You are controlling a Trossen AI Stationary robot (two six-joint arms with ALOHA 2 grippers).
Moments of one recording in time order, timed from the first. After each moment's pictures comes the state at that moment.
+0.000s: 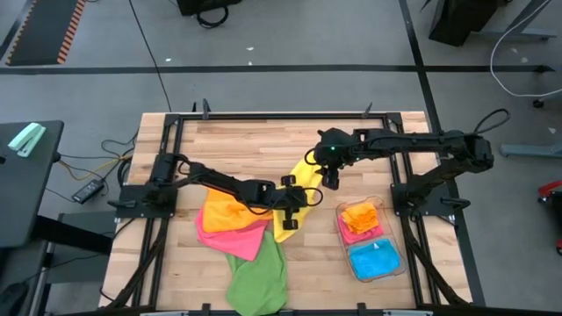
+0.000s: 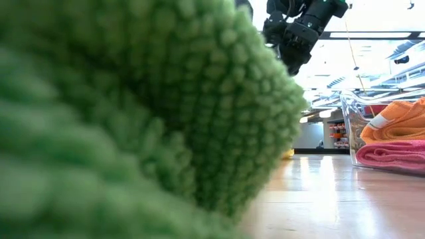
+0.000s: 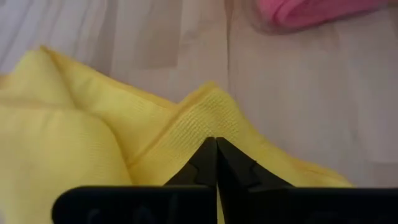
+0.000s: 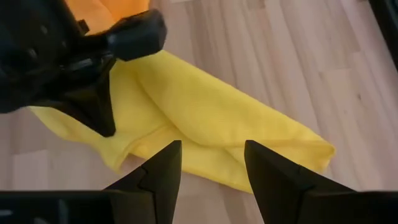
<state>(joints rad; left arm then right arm) -0.11 2.04 1.30 -0.03 -0.24 0.01 -0.20 1.37 1.06 -0.66 -0.01 -0.01</state>
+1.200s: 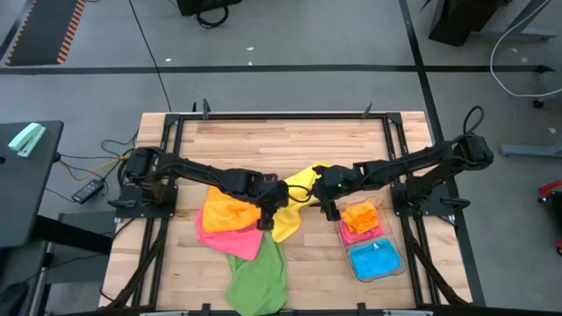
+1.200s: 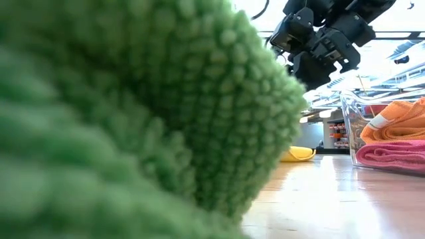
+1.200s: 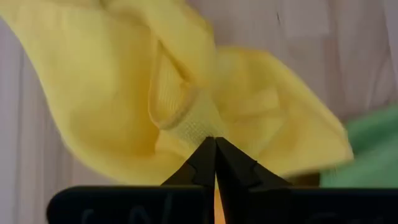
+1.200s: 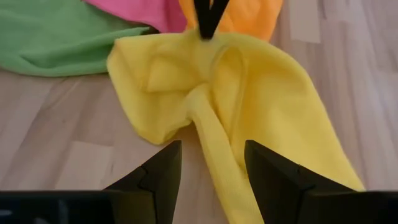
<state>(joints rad) -0.10 1.83 1.30 -0.54 -0.06 -0.01 0.05 1.38 0.71 -0.07 -0.05 -0.10</state>
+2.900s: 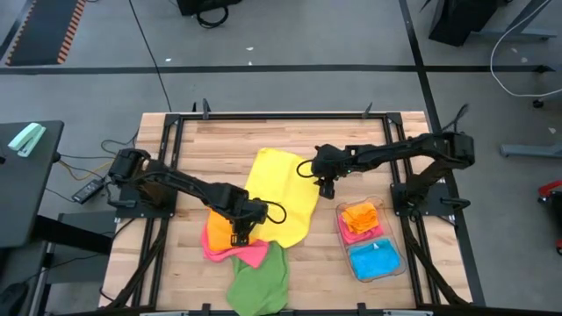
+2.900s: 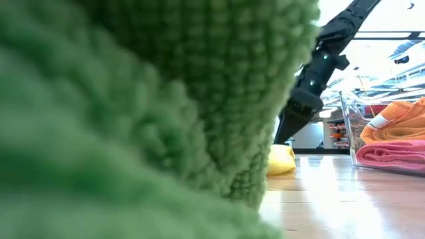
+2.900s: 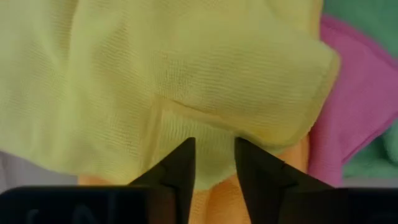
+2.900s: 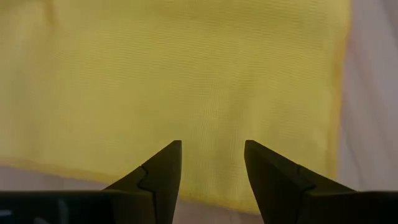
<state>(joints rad) -0.25 1.71 1.13 -0.75 0.03 -0.30 -0.24 1.53 0.74 -0.21 -0.05 -0.04</state>
